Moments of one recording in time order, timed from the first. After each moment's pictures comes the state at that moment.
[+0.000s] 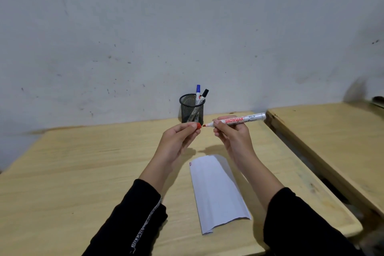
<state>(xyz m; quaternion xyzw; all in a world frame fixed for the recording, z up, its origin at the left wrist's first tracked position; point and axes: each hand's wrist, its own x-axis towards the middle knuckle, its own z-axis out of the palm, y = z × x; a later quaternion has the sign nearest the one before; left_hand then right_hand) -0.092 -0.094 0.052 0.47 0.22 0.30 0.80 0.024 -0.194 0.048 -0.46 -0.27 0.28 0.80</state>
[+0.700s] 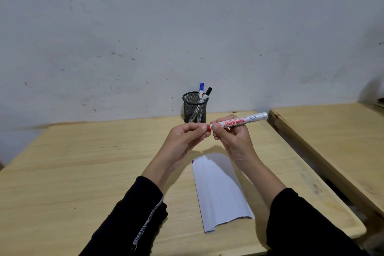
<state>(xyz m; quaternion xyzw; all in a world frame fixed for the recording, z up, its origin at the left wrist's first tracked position) -0.095 -0.097 0.052 0.51 0.16 0.26 0.80 0.019 -0.193 0.042 -0.46 -0.37 0.26 0.77</state>
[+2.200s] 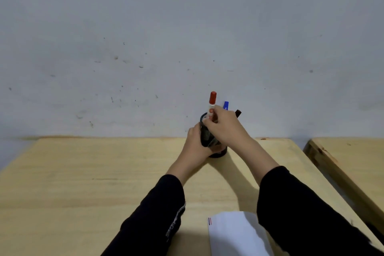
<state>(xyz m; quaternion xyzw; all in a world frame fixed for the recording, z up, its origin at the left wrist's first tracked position) 0.008 0.033 0.000 0.75 0.27 0.29 0.53 0.091 -0.026 0.071 -0.77 -0.51 0.08 0.38</state>
